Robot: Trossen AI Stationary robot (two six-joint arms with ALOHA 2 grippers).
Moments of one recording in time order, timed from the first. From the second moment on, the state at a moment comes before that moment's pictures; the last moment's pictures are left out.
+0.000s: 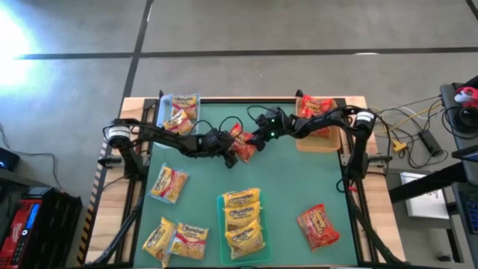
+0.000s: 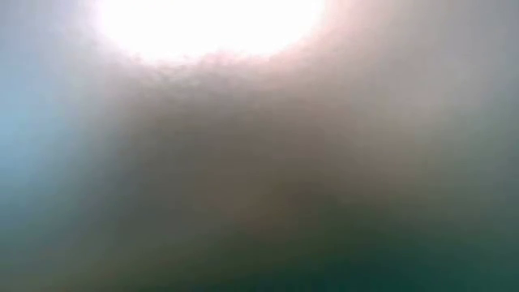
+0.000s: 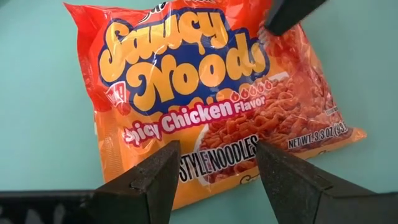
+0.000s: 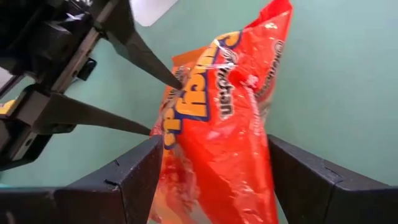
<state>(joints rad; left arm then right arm) 0.18 1.79 0.82 0.14 -0.28 -0.32 -0.47 1.88 0.86 0.43 -0.43 0.38</state>
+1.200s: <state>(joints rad) 0.18 1.79 0.82 0.21 -0.28 -0.34 -0.42 1.90 0.86 0.44 -0.43 0.38</state>
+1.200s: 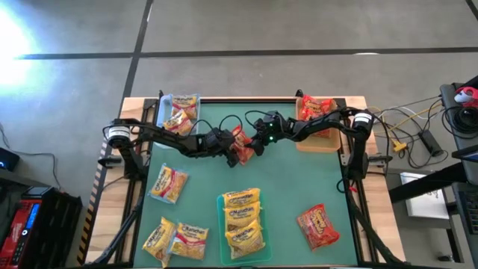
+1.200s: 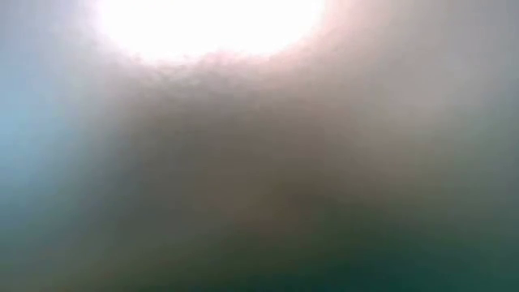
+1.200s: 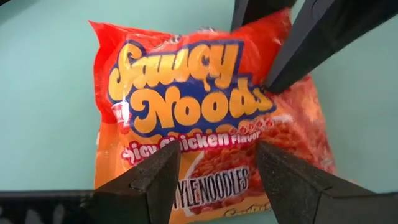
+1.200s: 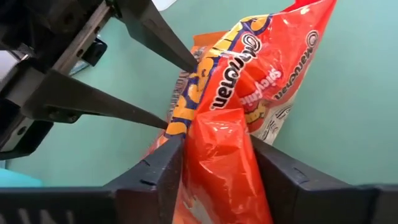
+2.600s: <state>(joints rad) 0.17 1.59 0.84 0.05 -0.36 -0.32 -0.46 1.47 0.86 -0.29 -0.28 0.16</state>
